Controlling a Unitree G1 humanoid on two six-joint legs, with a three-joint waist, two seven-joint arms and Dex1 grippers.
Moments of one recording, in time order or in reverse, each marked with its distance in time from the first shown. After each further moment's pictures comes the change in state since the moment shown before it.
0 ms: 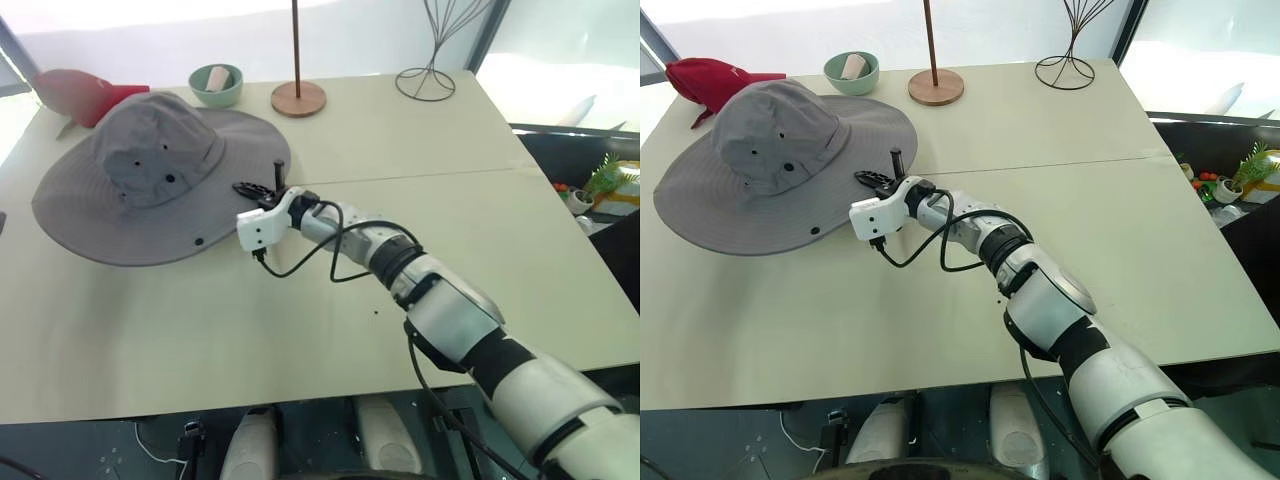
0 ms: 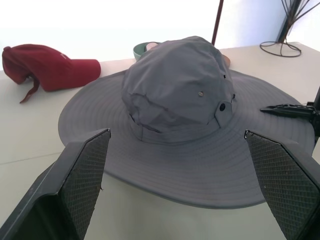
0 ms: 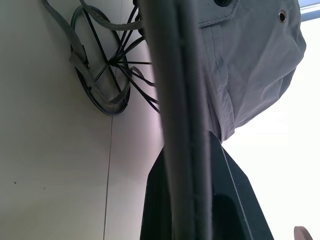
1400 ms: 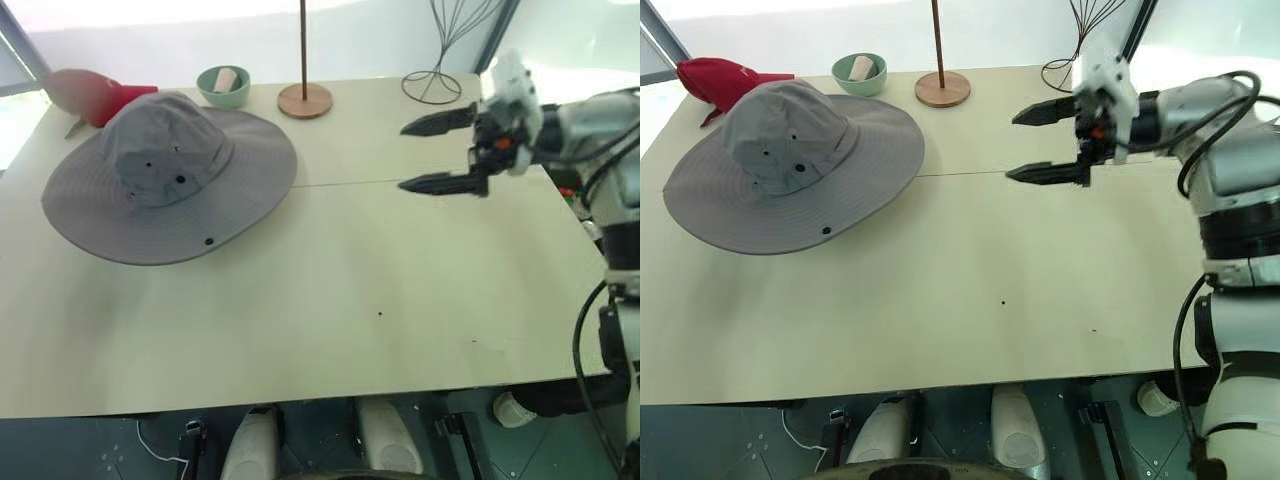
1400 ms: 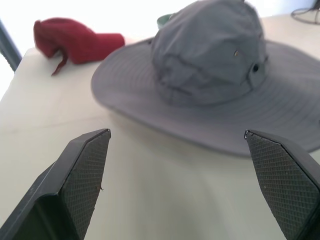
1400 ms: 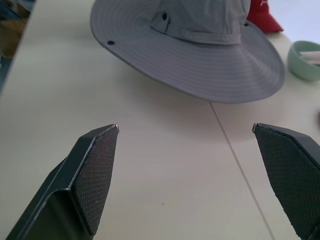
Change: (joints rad) left arm 0.150 -0.066 0.008 0.116 0.169 -0.184 -0.119; right arm 0.132 -0.837 -0.467 -0.759 1.274 0.958 1.504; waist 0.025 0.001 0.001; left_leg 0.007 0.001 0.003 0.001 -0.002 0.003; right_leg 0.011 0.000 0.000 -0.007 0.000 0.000
